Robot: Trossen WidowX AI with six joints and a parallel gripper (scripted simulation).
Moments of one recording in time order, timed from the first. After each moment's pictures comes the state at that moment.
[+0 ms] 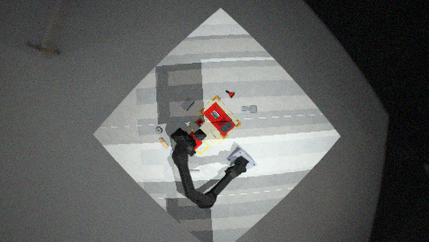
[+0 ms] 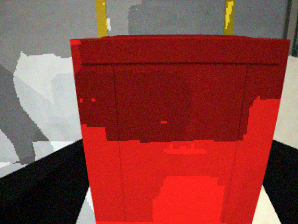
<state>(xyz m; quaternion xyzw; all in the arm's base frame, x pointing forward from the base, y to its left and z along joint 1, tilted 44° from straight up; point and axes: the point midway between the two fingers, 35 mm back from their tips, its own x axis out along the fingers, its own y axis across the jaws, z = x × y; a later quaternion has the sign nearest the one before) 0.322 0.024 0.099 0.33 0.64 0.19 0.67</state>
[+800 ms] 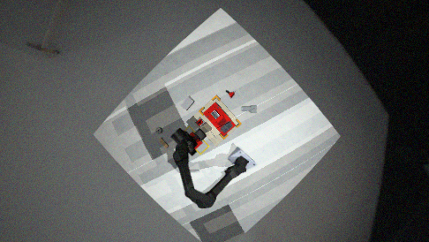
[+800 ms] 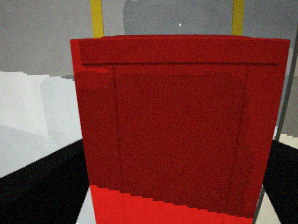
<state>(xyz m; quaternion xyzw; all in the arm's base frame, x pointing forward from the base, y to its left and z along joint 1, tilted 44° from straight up) 0.322 0.034 0.090 0.33 0.64 0.19 0.67</state>
